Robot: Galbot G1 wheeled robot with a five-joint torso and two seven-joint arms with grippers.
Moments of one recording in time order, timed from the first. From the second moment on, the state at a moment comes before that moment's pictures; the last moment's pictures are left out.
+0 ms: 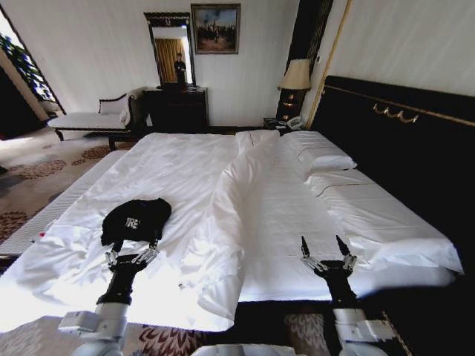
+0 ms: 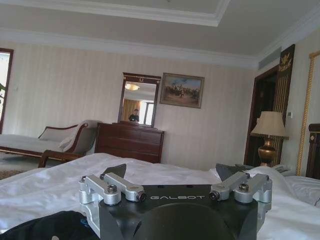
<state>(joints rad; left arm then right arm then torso) 1.94 -1.38 -0.74 -2.44 -0.43 -0.11 -0.03 -1.91 1.53 0.73 2.32 0.13 0.30 -0.09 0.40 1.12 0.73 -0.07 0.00</state>
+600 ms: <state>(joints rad) 1.94 -1.38 -0.81 -2.43 -0.46 -0.12 -0.04 -1.89 1.46 0.65 2.44 0.63 0.16 0.01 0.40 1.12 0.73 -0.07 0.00</state>
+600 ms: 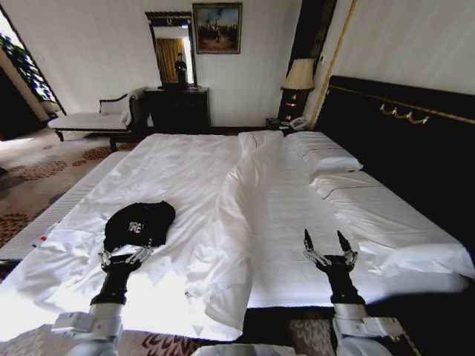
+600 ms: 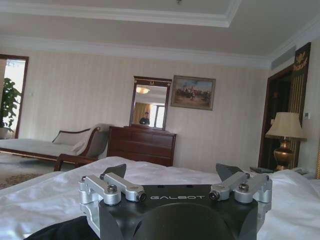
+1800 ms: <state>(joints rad) 1.98 -1.42 -0.87 -2.50 -0.43 -0.07 -0.05 -1.18 0.87 0.51 2.24 1.50 -0.45 0.48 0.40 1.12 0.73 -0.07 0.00</state>
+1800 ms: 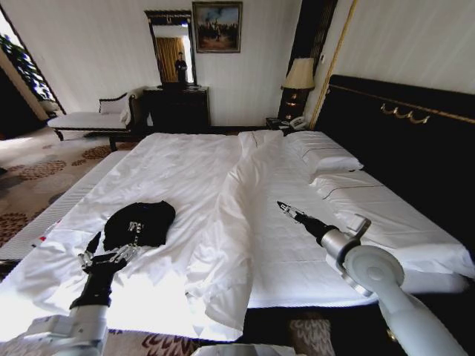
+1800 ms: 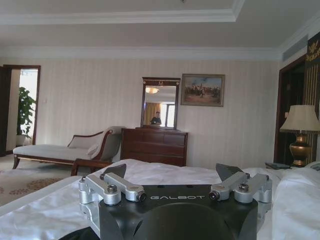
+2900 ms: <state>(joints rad) 1.95 -1.41 -0.88 -2.43 -0.44 -0.08 -0.06 -0.86 0.98 -0.01 2.00 1.36 -0.48 0.50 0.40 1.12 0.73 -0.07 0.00</state>
